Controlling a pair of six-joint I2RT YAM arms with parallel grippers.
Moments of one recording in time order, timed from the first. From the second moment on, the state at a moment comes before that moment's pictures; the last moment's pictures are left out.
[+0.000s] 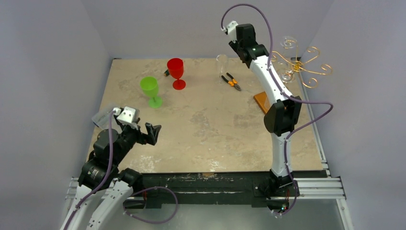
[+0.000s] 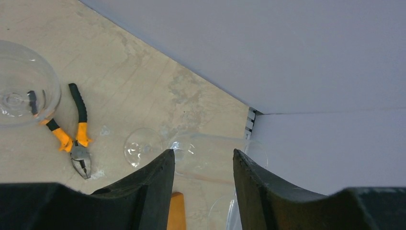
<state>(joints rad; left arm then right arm) -0.42 0.35 0.74 -0.59 -0.03 -0.12 0.34 2.17 2.28 -0.64 0.45 -0.57</state>
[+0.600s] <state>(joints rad) -0.42 0.36 0.74 -0.59 -0.03 -0.12 0.29 2.17 2.30 -0.64 0.46 -0.56</state>
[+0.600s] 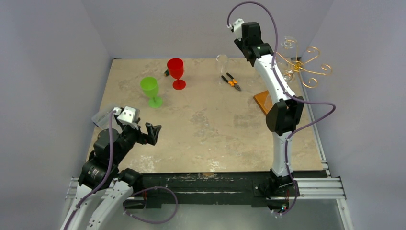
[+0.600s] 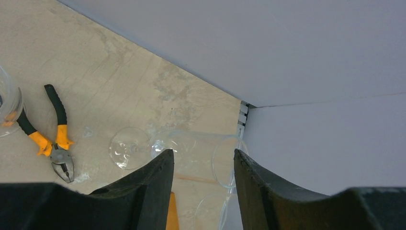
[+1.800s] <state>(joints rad) -0.41 0.36 0.74 -0.59 -0.03 -0.12 0.25 2.22 2.31 -0.66 0.45 -0.54</state>
